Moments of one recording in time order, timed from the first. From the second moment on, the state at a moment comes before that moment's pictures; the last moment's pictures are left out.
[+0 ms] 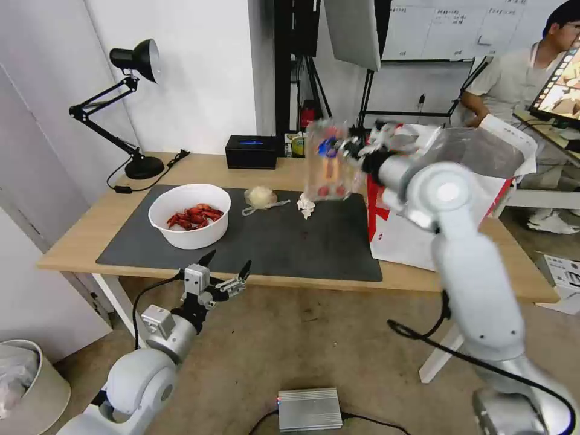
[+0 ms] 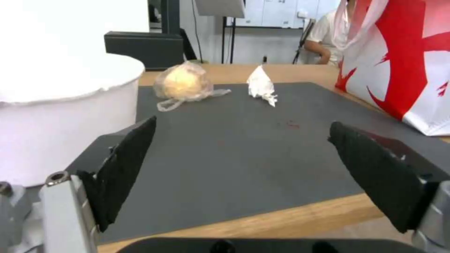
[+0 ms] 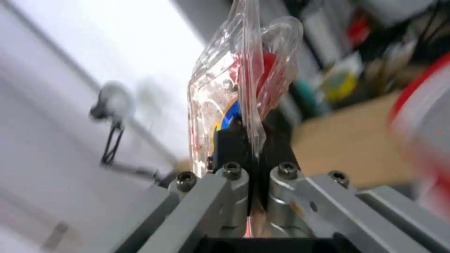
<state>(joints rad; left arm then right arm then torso) 1.38 -1.02 -0.35 -2.08 -0.50 0.06 -0.02 -0.41 1.17 0.31 1.85 1.41 -0.60 0.60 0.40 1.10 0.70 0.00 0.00</state>
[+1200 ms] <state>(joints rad) 1.37 -1.05 -0.29 -2.08 -0.48 0.05 -0.05 -0.58 0.92 0.43 1.79 0.98 -0.48 0.45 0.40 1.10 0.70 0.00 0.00</state>
